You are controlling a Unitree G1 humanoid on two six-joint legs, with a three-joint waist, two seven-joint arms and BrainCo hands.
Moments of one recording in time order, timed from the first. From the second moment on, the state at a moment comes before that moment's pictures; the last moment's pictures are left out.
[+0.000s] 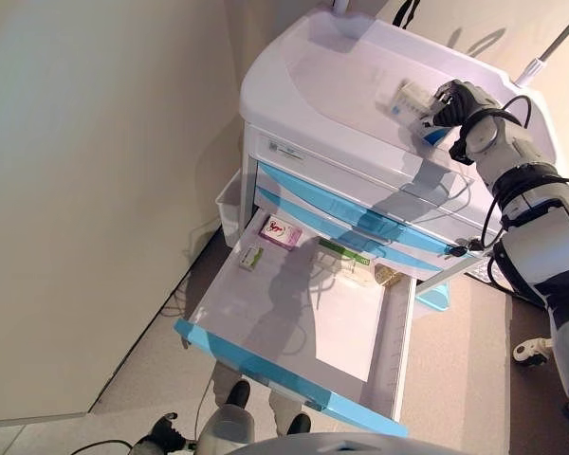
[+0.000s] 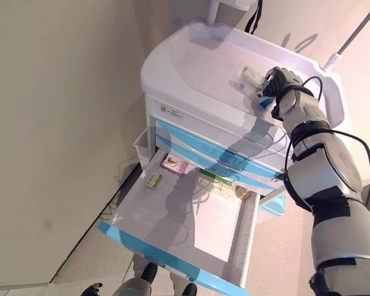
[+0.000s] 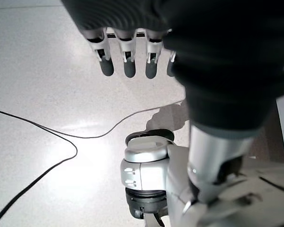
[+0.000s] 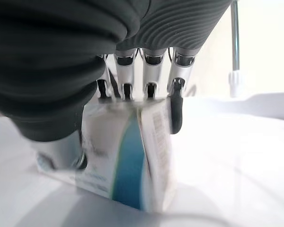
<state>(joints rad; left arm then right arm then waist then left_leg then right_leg) 0.02 0.35 -0.33 1.27 0.09 -0.08 0.10 -1.35 -0.60 0.68 1.38 -0.23 -0.06 -0.06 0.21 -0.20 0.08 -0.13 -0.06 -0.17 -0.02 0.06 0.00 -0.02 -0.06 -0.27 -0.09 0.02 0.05</state>
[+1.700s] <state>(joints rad) 0.12 0.24 -0.21 1.27 0.18 -0.07 0.12 0.05 -0.35 -0.22 0.85 0.38 -0.24 -0.31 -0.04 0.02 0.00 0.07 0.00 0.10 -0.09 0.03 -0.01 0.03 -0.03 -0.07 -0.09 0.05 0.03</state>
